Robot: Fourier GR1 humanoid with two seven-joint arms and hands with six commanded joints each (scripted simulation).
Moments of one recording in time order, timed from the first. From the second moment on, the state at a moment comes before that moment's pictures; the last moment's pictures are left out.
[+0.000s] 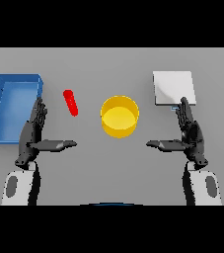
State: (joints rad) left arm 0.00 0.00 0.00 -1.57 0.00 0.00 0.00; right arm 0.00 0.00 0.00 -1.57 0.00 0.00 0.00
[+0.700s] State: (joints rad) left arm 0.07 0.07 -0.08 -1.70 -0.10 -0.03 0.05; right arm 0.11 -0.04 0.14 -1.69 0.31 -0.10 -0.07
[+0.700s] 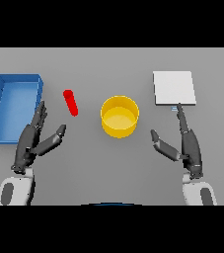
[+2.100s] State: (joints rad) left arm -0.45 0.03 0.00 -1.02 -0.20 0.05 -0.07; right arm 0.12 -0.05 0.12 -1.71 0.24 -0.06 -0.07
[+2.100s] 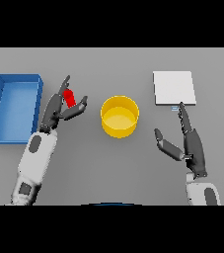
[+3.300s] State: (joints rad) left arm -0.55 -0.01 0.06 -0.90 -0.11 0.12 -0.20; right arm 0.13 -0.05 0.12 -1.71 0.26 -0.07 -0.08
